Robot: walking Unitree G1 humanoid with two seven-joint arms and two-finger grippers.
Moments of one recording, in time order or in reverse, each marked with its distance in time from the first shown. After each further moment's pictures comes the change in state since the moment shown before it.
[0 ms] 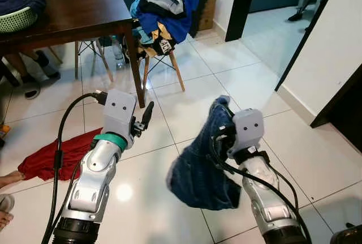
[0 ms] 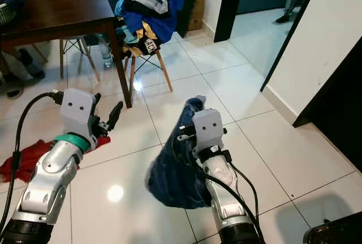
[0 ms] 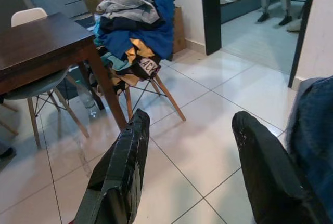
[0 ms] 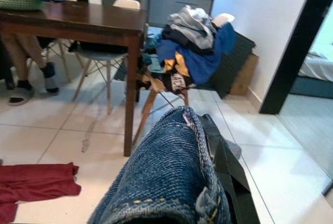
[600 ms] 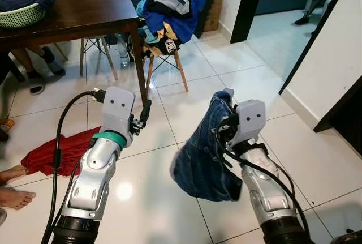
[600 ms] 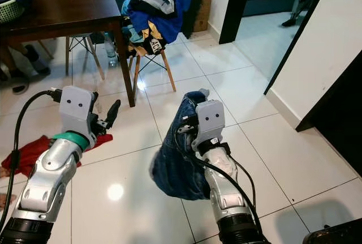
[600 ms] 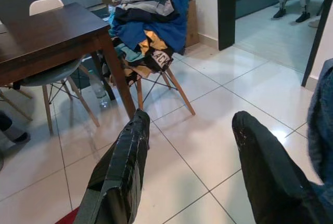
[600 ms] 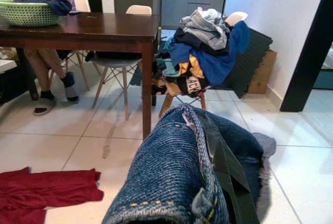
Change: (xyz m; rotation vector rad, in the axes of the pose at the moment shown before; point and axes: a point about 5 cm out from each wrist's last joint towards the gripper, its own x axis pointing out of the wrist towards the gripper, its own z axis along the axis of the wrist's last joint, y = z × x) left arm -0.001 0.004 -0.003 0.001 0.038 0.026; right arm 0.007 -0.001 0.000 0.112 0.018 0.006
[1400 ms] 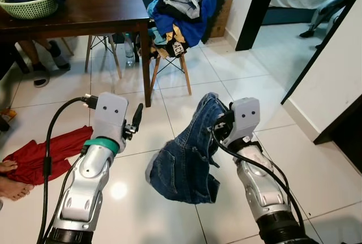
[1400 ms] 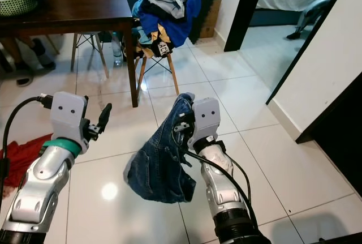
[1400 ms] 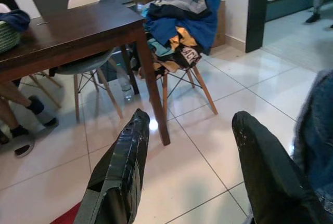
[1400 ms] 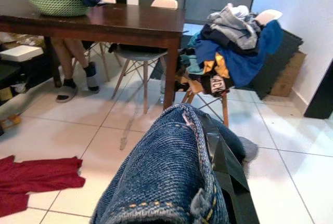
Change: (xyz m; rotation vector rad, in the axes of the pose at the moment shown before) left arm -0.015 0.009 -0.002 0.044 0.005 0.064; right arm 0.007 0.004 -0.006 0.026 0.030 0.028
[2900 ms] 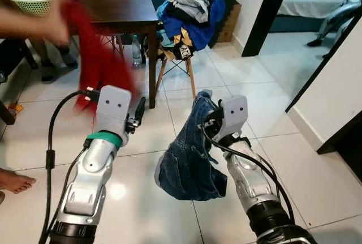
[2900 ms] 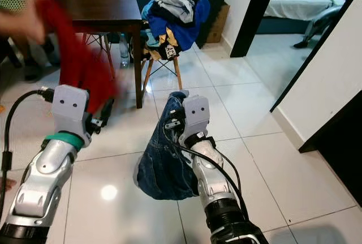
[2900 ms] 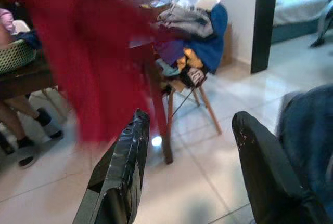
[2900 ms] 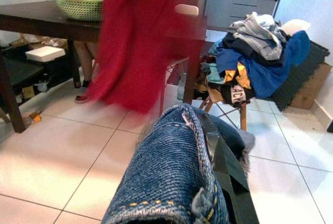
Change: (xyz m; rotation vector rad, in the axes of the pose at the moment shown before) left arm 0.013 -0.018 0.023 -0.028 -0.078 -0.019; right arm 0.015 0.011 -0.003 0.018 -0.009 0.052
